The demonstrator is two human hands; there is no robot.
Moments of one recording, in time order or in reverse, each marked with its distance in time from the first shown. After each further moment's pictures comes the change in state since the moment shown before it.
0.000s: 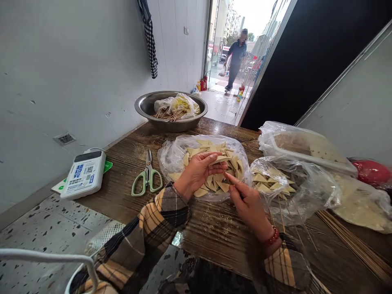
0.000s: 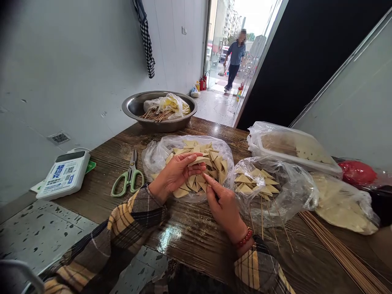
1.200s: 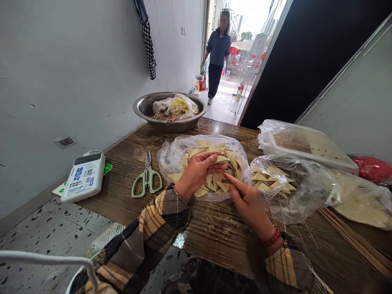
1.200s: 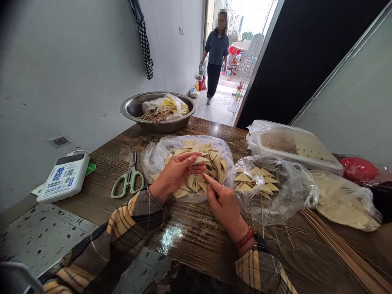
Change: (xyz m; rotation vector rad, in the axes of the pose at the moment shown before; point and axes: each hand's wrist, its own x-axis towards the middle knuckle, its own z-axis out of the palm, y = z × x) left_hand 0.000 -0.002 0.002 0.078 0.016 0.060; right_hand 0.001 0.003 0.000 -0.008 -0.007 0.021
